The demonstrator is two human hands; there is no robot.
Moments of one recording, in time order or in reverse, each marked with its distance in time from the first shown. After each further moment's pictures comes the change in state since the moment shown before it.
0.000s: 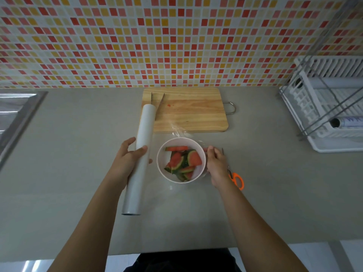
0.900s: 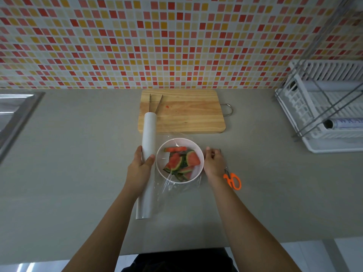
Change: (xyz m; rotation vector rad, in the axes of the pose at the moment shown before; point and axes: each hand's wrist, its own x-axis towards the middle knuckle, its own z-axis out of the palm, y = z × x) left_hand 0.000 -0.034 0.035 0.288 0.127 0.122; right_hand 0.003 0.001 0.003 -0.256 0.169 -0.025
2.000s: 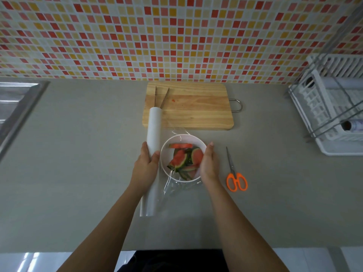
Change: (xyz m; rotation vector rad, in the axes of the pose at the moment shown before) left_hand -0.001 -0.001 0.008 0.181 0.001 0.086; right_hand -0.025 -0.017 0.019 0.274 -0.139 0.136
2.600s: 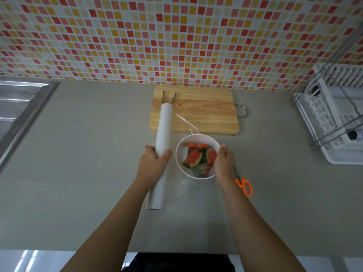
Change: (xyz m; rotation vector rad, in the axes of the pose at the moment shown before) left_hand 0.011 0.015 -0.007 -0.017 0.039 -0.113; right_hand 0.016 -0.017 -0.016 -0.187 0.134 -0.103
